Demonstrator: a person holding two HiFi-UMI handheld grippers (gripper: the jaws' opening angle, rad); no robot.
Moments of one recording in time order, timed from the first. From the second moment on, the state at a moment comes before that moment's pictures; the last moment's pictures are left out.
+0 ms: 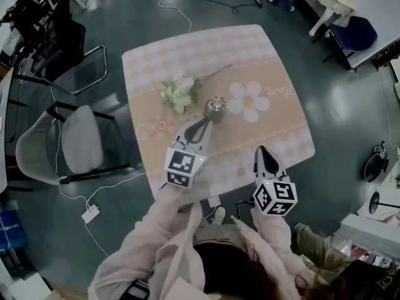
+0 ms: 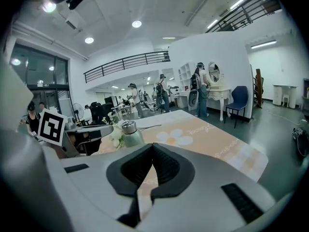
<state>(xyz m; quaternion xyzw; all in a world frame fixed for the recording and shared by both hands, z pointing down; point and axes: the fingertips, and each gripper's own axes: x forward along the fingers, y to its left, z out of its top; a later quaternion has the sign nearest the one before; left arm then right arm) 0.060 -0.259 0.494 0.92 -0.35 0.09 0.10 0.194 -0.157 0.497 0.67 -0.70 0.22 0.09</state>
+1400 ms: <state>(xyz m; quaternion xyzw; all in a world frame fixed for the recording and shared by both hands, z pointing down) 0.108 -0.311 0.581 0.93 -0.33 0.12 0.07 0.209 -0.170 0.539 0.68 -0.68 0.25 0.14</state>
